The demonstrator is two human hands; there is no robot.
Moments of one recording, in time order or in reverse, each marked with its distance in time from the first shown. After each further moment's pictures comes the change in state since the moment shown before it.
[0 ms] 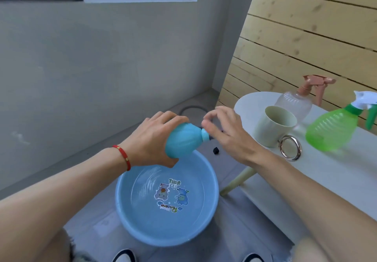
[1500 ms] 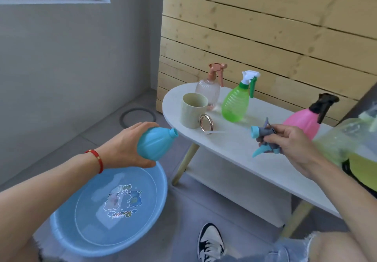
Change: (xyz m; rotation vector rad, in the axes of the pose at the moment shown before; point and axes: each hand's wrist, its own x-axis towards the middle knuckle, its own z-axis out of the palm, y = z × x) left_hand 0.045 0.067 0.052 -0.343 -0.110 0.215; right_hand -0.213 0.118 -0.158 0.392 0.525 0.482
